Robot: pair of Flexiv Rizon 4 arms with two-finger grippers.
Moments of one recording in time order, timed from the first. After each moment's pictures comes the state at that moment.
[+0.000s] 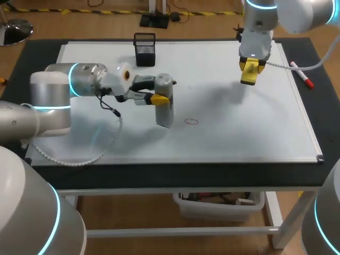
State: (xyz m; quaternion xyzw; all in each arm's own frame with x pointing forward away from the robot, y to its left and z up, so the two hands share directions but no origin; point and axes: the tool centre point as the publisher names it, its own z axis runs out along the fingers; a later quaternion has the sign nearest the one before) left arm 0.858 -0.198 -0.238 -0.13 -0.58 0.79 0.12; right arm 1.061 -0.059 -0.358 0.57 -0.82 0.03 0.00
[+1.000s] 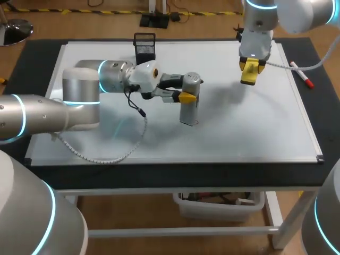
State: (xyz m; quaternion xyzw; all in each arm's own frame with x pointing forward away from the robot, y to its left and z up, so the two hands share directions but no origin) left arm 0.879 -0.273 -0.251 -0.12 -0.59 0.79 0.13; right arm 1.061 -0.059 -0.358 0.57 -0.82 0.03 0.00
